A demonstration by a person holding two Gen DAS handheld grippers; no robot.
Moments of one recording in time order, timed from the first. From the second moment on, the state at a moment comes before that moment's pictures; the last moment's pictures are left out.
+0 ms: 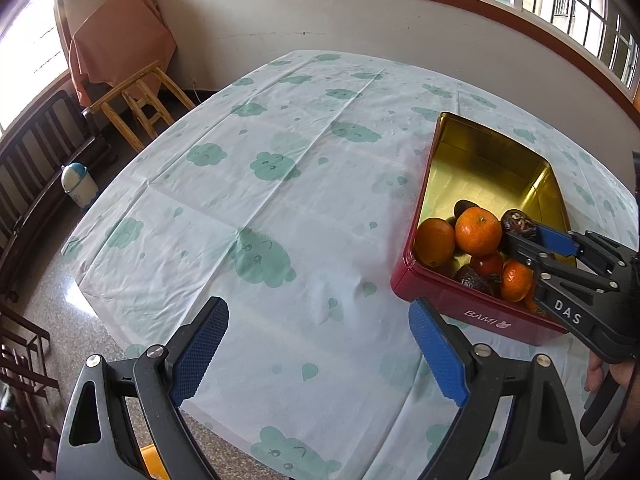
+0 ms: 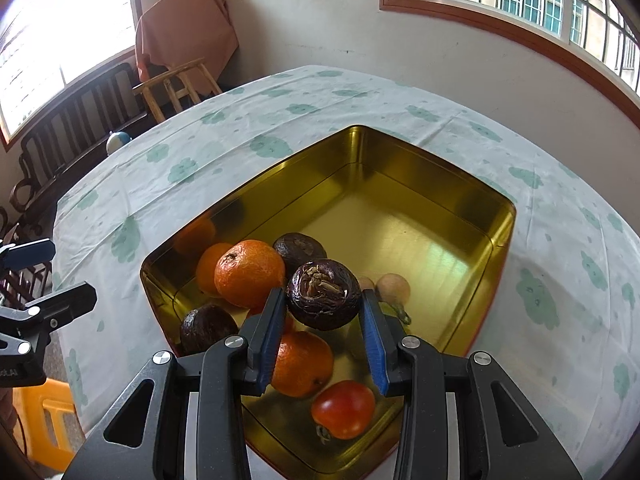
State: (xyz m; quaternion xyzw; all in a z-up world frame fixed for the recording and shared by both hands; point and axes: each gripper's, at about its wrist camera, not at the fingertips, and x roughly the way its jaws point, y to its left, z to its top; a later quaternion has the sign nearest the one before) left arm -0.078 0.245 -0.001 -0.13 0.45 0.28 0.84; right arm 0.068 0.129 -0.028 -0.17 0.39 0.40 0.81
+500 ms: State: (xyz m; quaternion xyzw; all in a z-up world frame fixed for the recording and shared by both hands) left arm -0.076 0.239 0.000 -0.12 0.45 0.27 0.84; right arm 0.071 0.135 -0.033 -0.17 0.40 0.38 0.81
